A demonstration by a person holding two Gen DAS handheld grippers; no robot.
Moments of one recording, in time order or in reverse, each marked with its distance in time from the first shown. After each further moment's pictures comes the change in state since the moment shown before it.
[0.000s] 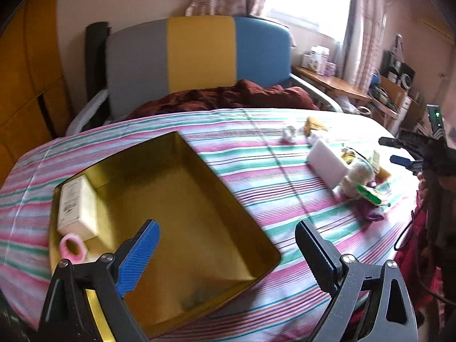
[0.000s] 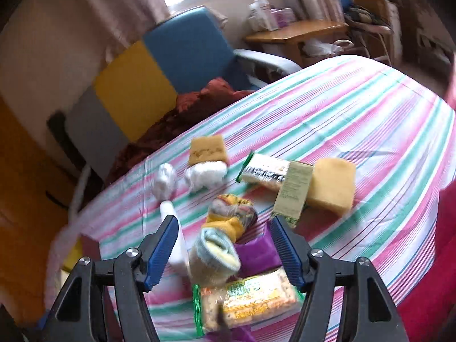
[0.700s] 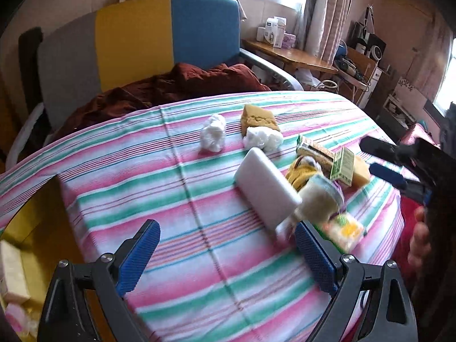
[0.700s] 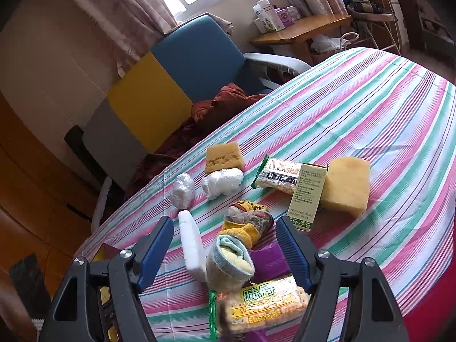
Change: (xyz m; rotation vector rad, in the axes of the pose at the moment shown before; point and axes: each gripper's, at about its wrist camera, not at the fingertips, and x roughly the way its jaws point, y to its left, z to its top) left arm 0.113 -0.117 0.079 0.103 0.127 -0.162; right arm -0.002 -0.007 0.001 0.036 0.001 0.118
